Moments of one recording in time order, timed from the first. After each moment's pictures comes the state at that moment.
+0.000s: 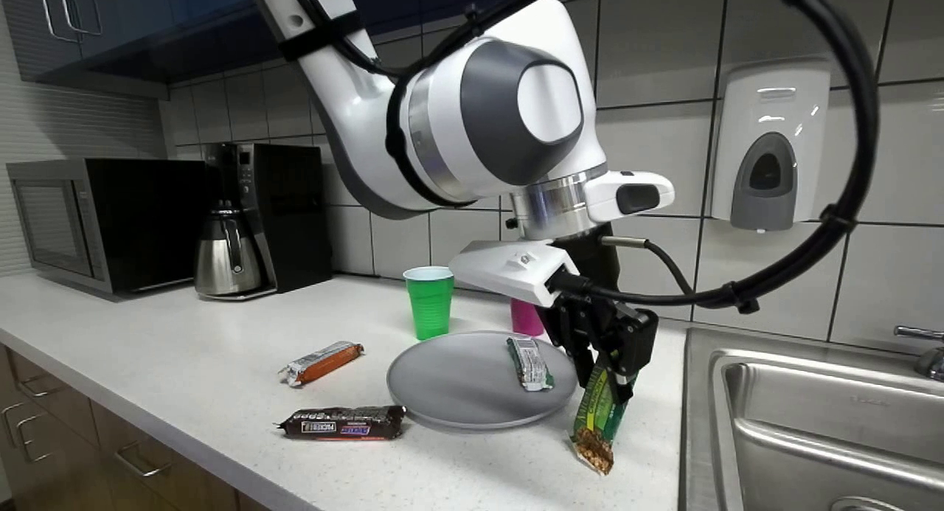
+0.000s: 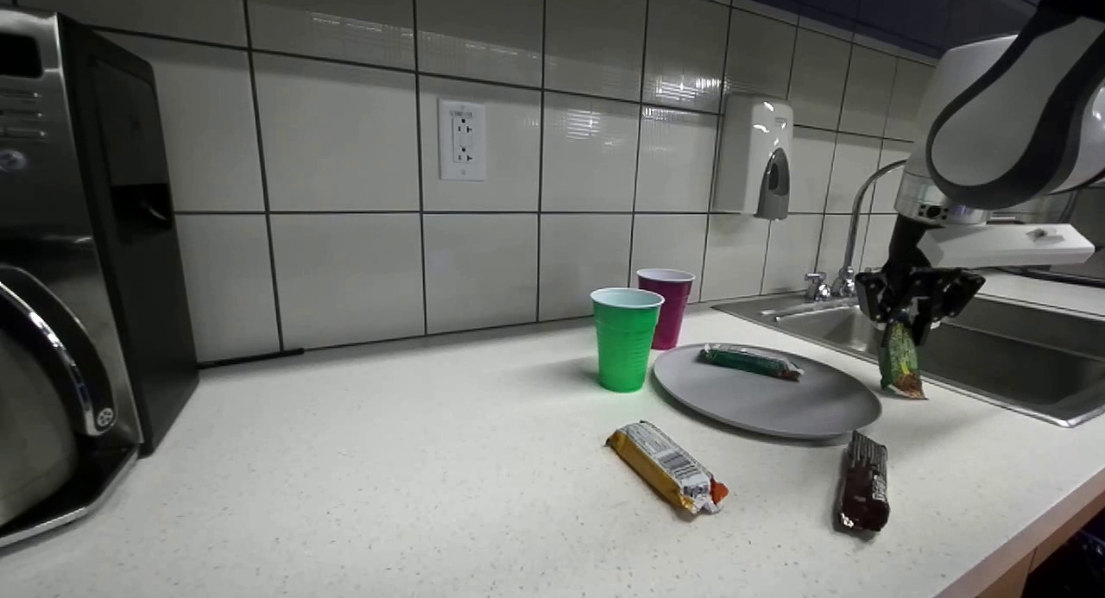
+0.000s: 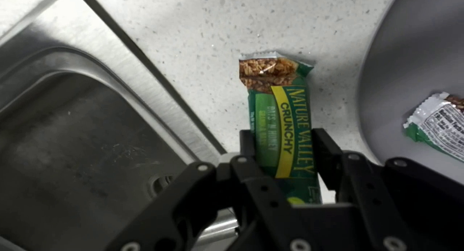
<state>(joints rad) -0.10 0.12 -0.32 -2.47 -0.28 2.84 0.28</state>
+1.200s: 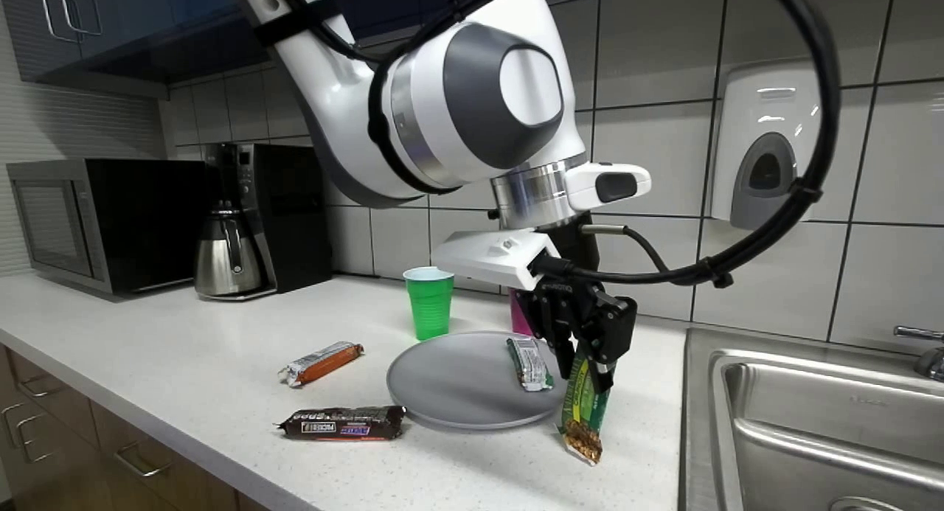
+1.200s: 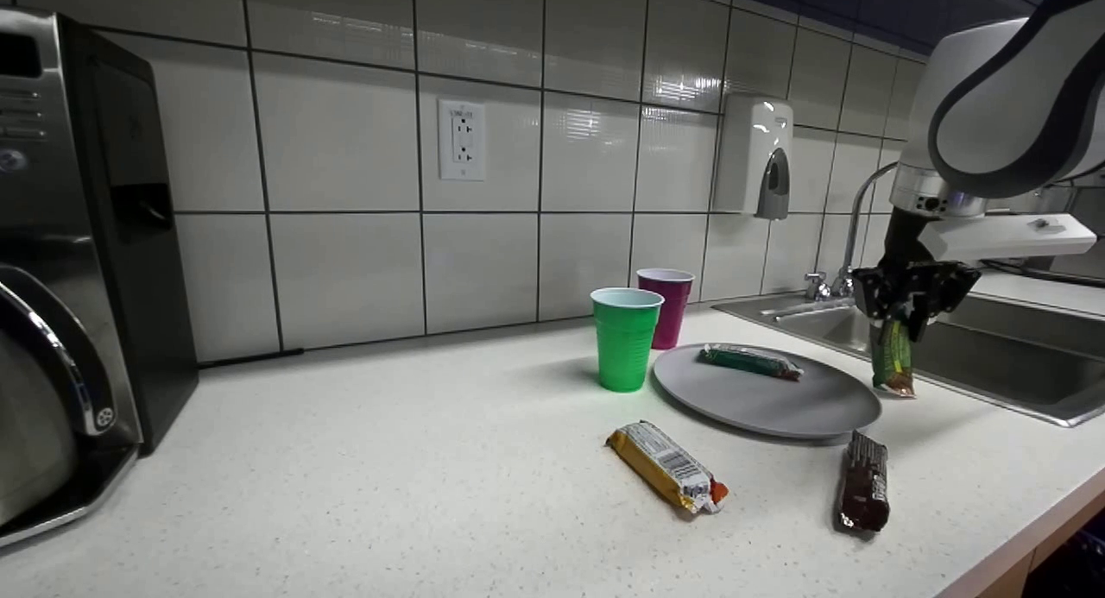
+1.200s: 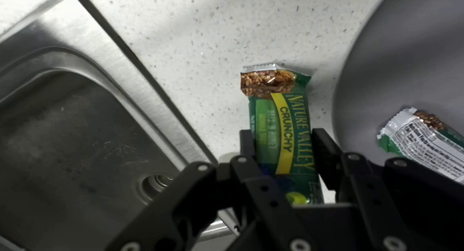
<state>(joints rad) -0.11 0.08 -0.29 -2.49 -0.31 2.80 0.28</state>
